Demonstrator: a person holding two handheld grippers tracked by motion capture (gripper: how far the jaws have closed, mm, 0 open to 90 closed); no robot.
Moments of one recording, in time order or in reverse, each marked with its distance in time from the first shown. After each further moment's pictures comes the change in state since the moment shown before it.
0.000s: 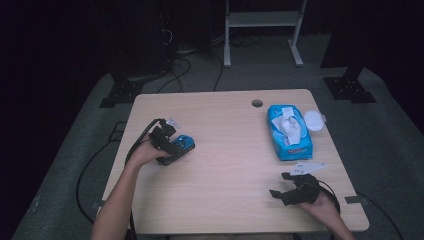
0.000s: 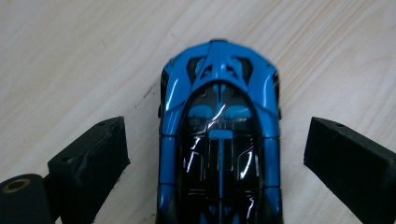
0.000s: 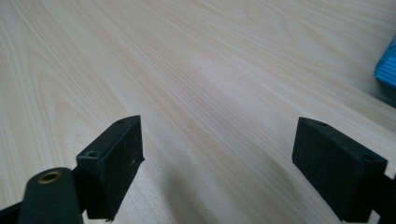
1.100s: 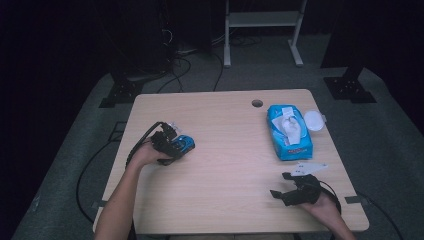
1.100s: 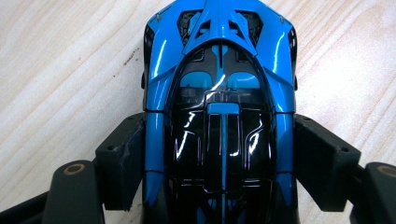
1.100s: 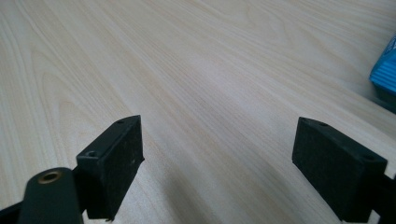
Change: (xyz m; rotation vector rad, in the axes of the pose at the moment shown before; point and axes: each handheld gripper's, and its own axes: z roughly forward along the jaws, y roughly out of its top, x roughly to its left) left arm 0.003 -0.006 0.013 0.085 -0.053 -0.025; right arm 0.001 0.000 -0.003 -0.005 -0.003 -0.016
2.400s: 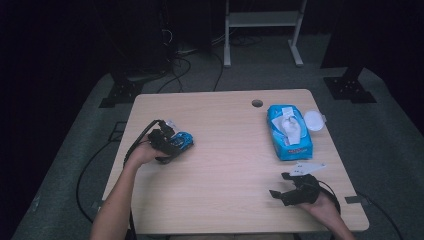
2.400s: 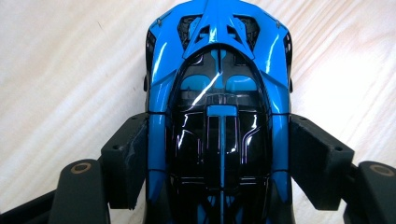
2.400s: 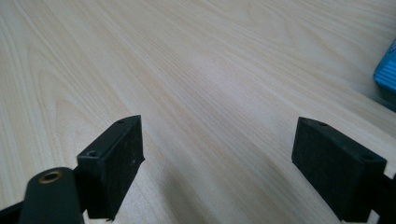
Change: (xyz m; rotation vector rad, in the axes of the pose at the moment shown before) left arm -0.005 0.002 -0.023 -0.078 0.044 0.042; right arm 0.000 0.001 0.003 0.010 -0.002 -0.003
